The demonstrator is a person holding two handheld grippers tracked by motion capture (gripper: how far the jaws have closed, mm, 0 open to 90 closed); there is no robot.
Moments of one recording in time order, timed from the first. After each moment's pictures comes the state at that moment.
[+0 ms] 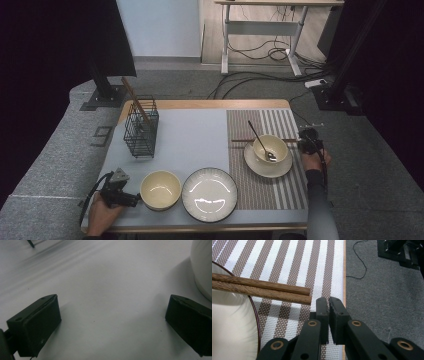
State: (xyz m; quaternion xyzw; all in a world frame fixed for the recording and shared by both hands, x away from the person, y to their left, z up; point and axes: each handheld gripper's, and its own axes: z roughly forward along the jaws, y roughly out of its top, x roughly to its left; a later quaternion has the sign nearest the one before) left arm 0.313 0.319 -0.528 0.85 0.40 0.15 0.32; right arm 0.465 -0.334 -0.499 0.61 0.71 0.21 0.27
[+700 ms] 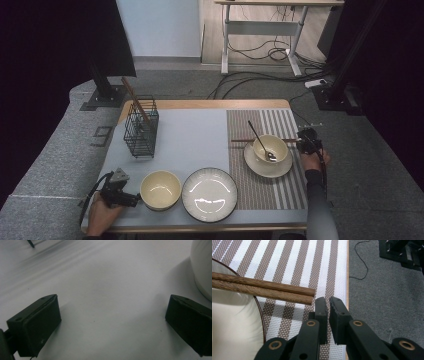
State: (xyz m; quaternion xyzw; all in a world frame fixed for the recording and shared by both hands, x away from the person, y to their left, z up) left arm 0.313 0.319 -0.528 0.85 0.40 0.15 0.32; right arm 0.465 -0.332 -0.499 0.61 0.72 0.21 0.27
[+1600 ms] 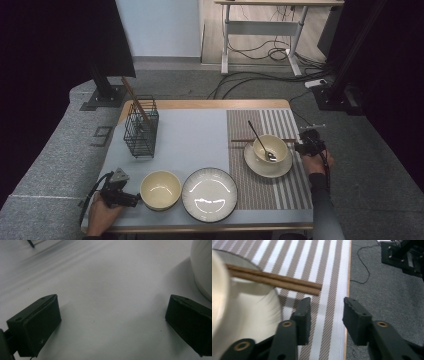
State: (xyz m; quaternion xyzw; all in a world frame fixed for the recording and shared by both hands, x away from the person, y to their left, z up) left arm 0.313 0.319 -0.528 0.85 0.40 0.15 0.32; right arm 0.445 -0.329 -0.481 0.59 0.73 0.22 0.27
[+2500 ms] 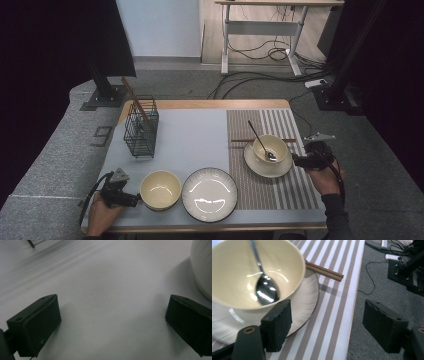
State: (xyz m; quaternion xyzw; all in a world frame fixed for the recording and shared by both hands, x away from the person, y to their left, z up) left arm 0.313 0.319 -0.528 0.85 0.40 0.15 0.32; right arm 0.371 -0.314 -0.437 0.52 0.76 0.25 0.28
